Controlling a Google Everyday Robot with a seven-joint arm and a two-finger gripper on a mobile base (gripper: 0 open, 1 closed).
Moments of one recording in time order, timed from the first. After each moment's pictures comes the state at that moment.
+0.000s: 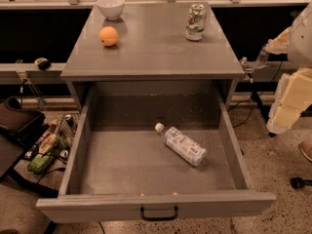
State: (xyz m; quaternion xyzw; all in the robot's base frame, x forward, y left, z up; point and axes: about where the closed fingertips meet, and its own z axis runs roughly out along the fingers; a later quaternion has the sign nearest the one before) arm 0.438 -0.217 0.976 -0.60 0.78 -0.03 0.16
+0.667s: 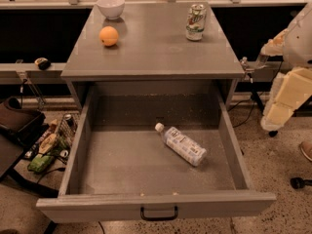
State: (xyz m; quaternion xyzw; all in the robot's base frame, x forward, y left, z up) arm 0.448 -0.215 0.968 -0.60 0.78 -0.01 0.17
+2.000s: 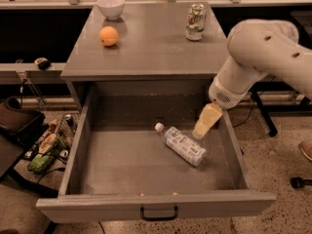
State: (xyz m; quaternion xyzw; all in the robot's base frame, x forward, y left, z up) arm 0.560 -0.161 0.773 -0.49 0.86 0.04 0.13
